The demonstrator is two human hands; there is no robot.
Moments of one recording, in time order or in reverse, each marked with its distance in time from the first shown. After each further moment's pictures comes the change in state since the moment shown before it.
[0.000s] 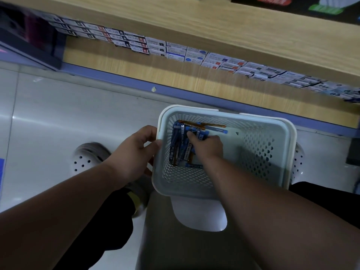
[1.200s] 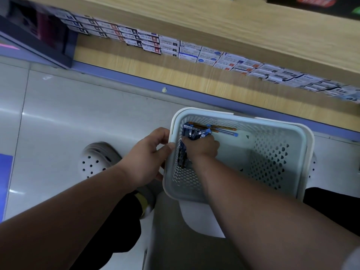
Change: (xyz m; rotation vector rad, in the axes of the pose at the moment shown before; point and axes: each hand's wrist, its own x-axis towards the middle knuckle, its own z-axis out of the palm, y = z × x) left_hand 0.003 -0.005 0.000 -0.087 -0.048 -0.010; right_hand -0.017 -0.033 0.042 -0.094 0.089 0.055
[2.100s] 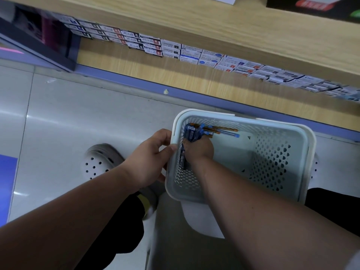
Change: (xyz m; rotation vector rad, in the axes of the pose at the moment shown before) left_hand -0.001 0.002 -0.001 0.002 -0.006 0.009; right_hand -0.004 0.001 0.005 0.088 -0.112 -0.089
